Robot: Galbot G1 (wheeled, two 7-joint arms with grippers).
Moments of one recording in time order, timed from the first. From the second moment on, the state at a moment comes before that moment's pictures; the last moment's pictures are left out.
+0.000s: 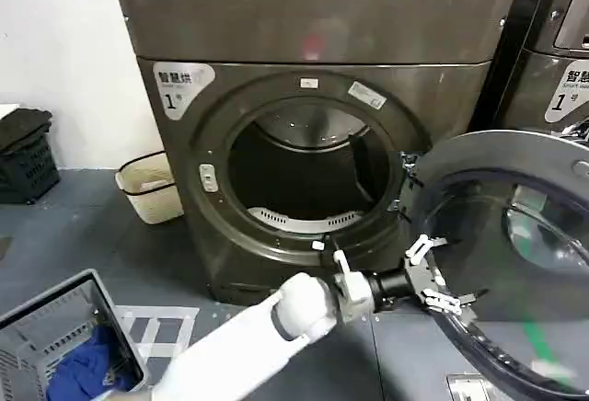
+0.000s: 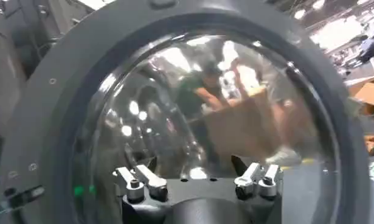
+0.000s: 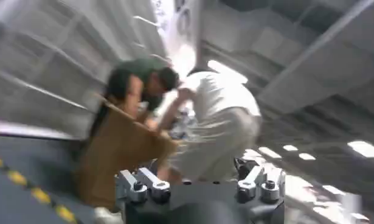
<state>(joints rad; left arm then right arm) 0.40 -1.38 0.52 -1.62 -0.34 -0.04 0.37 -1.77 1.53 2.10 1.90 0.06 -0.13 0.24</state>
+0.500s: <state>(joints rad) 0.36 -1.50 0.53 -1.49 -0.33 -0.03 0.37 -1.78 1.56 2.24 1.84 -0.02 -0.07 0.29</state>
